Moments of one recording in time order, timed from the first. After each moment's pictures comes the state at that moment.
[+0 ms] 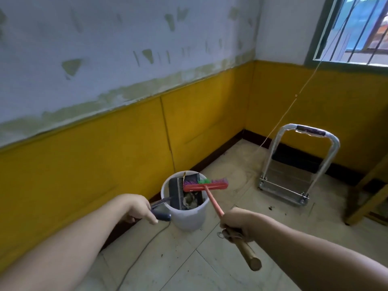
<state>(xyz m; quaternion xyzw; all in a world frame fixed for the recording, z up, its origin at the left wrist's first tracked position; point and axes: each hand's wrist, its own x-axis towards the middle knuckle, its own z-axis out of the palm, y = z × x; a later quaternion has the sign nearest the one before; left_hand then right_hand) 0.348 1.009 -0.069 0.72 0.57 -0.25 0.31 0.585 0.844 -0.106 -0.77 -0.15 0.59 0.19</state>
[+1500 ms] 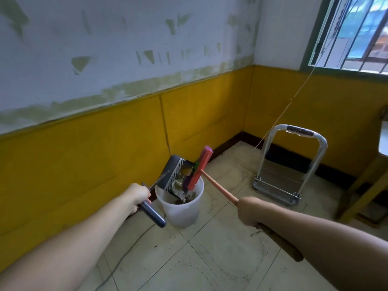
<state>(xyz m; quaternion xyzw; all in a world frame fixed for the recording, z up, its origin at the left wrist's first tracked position) 0.374 0.908 -0.077 0.54 0.69 0.16 0.45 0.616 0.750 -0.065 -0.84 -0.44 0.27 -0.18</state>
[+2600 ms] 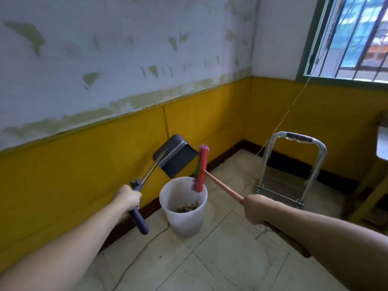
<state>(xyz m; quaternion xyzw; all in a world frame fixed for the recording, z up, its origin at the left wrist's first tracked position) 0.328 0.913 -0.058 0.61 0.70 0.18 0.33 0.613 0.741 -0.046 -0.85 -0.46 0.22 -0.12</state>
